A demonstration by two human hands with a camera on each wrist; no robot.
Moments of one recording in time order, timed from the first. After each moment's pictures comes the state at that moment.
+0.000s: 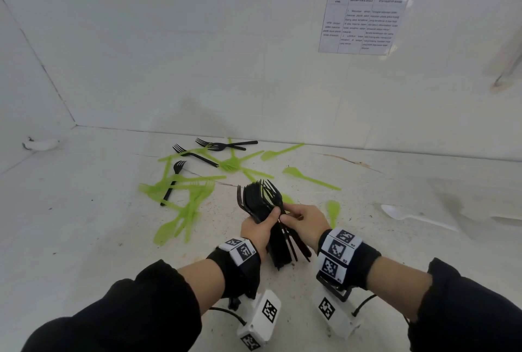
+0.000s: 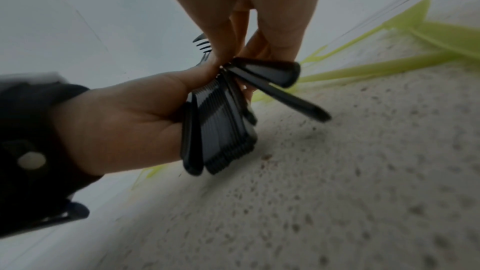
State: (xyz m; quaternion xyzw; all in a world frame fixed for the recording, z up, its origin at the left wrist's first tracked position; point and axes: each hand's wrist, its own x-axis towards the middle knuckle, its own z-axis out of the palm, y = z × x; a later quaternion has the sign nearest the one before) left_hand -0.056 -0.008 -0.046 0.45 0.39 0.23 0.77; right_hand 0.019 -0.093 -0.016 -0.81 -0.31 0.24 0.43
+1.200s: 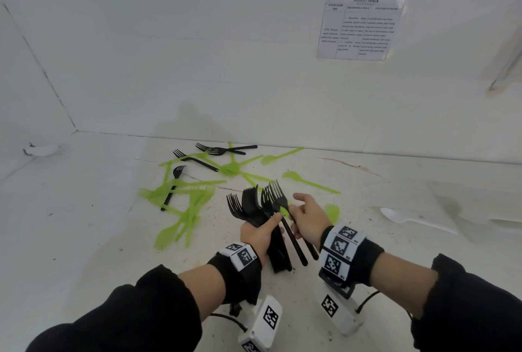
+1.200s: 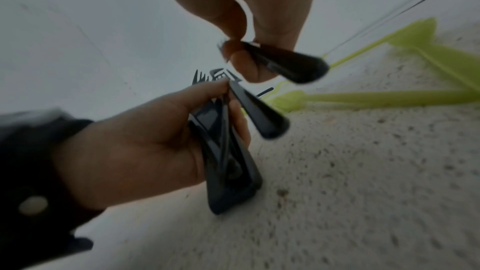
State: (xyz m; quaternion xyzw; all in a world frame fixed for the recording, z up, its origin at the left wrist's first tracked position) left_hand -0.054 -0.008 -0.048 0.43 0.38 0.25 0.78; right_hand 0.017 -0.084 -0.002 -0.80 -0.21 0.25 0.51
